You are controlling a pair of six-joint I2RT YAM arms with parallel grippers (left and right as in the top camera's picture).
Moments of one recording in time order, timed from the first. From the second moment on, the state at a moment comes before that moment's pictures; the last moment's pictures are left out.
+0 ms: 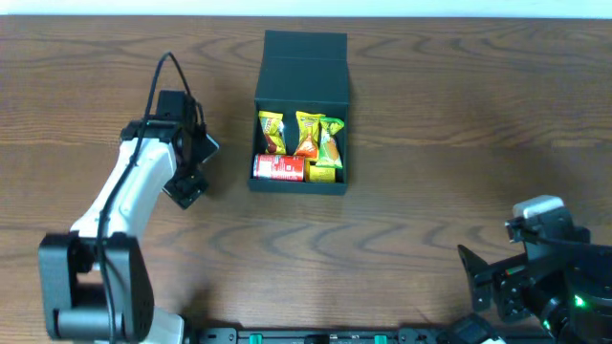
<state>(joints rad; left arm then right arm) -0.05 1.67 1.12 -0.91 -0.29 0.70 0.51 0.76 1.52 -1.52 0.22 0.10</state>
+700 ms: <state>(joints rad) 0.04 1.86 1.12 -0.78 -0.29 0.94 0.51 0.76 1.52 -1.51 0.24 0.10</state>
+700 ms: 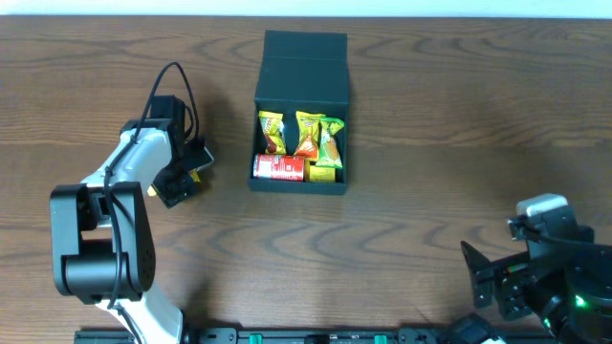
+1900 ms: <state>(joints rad) 0.04 1.86 1.12 -0.78 -0.15 0.61 0.51 0.76 1.52 -1.51 0.30 0.10</state>
